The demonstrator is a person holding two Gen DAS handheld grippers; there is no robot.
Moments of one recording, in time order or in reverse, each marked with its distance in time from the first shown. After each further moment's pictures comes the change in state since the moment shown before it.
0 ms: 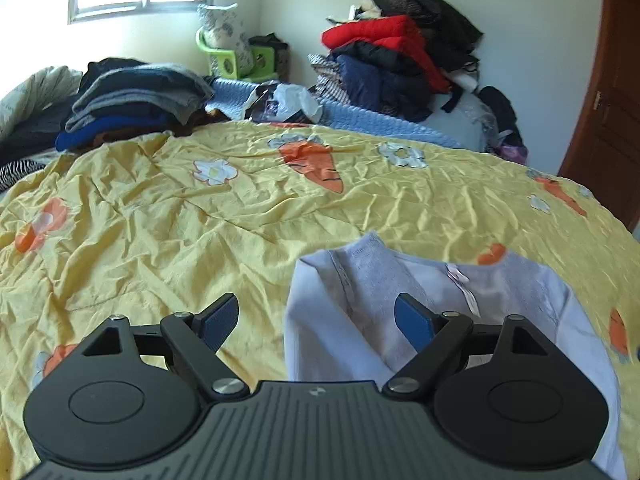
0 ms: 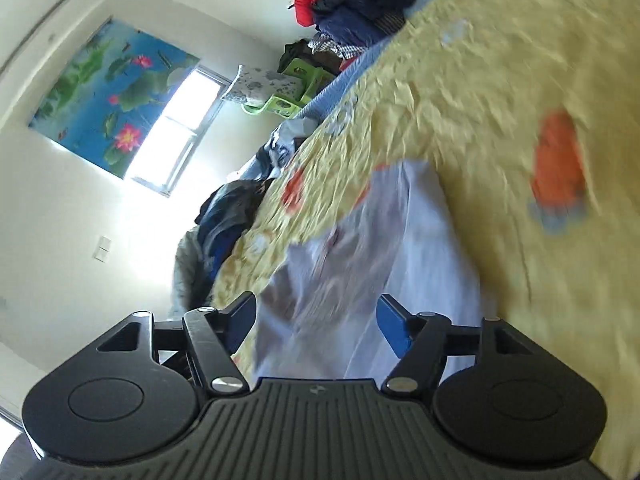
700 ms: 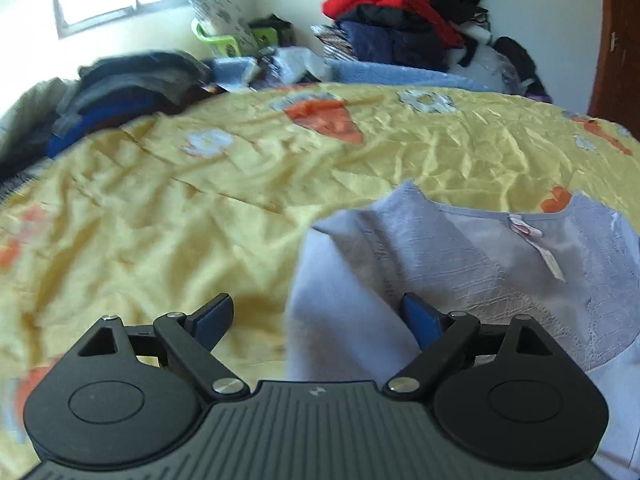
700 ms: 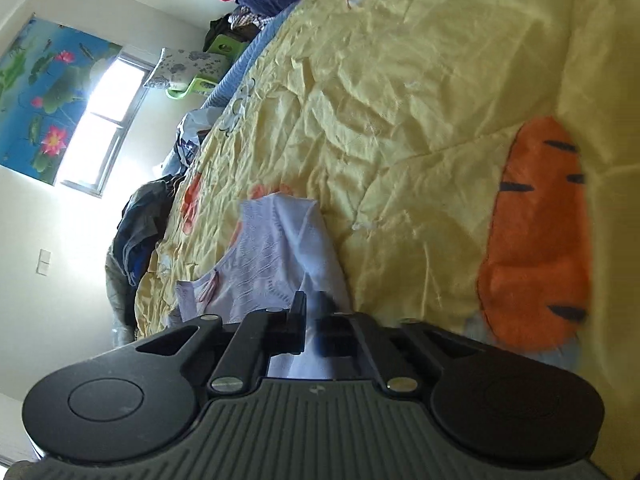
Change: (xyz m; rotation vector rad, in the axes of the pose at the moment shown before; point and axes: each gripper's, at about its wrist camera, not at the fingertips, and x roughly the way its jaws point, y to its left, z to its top) left arm 0.051 -0.008 -0.021 0.146 0.030 0.137; right arm 0.059 -0.074 0.045 0.118 0.089 -0.158
